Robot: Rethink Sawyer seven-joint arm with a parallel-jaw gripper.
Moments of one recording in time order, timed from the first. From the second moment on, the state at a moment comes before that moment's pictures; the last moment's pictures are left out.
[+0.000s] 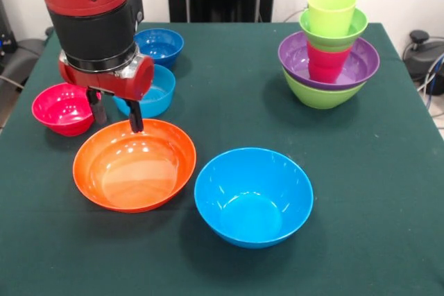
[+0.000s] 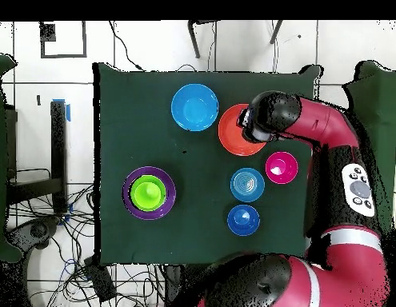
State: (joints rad) arm -0.54 -0.43 0.19 1.17 -0.22 0.90 1.80
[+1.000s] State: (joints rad) arm -0.69 -0.42 0.27 1.30 -0.38 0.86 1.74
